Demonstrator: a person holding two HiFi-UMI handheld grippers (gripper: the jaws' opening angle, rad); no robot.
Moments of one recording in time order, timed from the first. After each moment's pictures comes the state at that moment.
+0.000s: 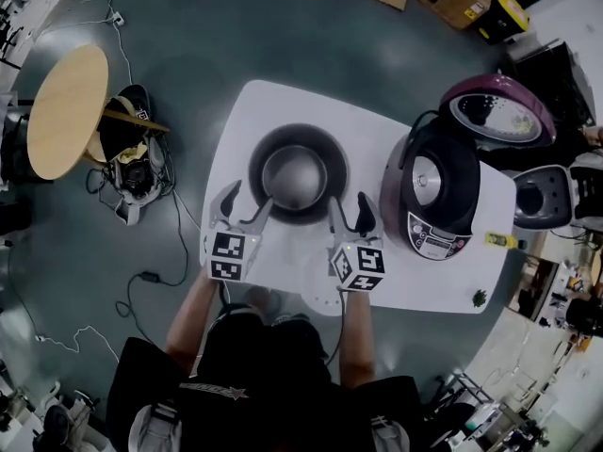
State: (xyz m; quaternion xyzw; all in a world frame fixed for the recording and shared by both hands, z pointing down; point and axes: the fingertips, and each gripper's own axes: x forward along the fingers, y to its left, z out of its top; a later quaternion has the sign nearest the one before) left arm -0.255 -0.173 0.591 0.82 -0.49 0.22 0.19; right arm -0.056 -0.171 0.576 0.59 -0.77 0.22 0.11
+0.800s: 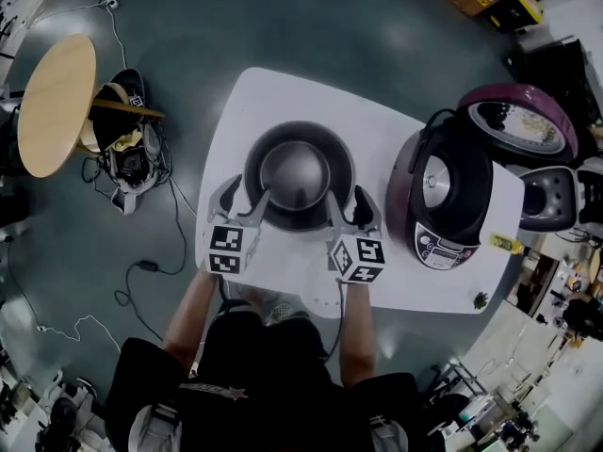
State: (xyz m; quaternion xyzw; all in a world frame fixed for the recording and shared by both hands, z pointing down) left arm -0.256 -0.197 0.631 0.81 -0.50 0.23 0.23; right arm -0.060 -0.193 0.630 0.57 -0.76 0.27 0.14
